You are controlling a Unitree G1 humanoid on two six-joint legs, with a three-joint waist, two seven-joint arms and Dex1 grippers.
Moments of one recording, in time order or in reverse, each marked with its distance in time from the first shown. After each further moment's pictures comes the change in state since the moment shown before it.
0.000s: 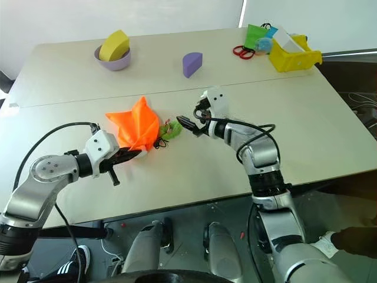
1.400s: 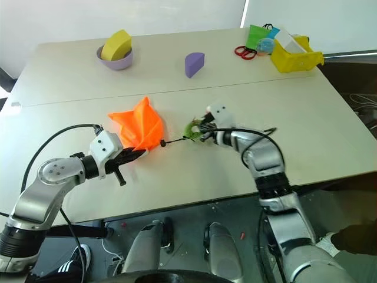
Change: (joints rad) left arm 0.017 -0.054 -0.013 -0.022 -0.021 0.027 0.051; right arm 0.111 -0.184 0.027 -0.116 -0.072 0.067 0.149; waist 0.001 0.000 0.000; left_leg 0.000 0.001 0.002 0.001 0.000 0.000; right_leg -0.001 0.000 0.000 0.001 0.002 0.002
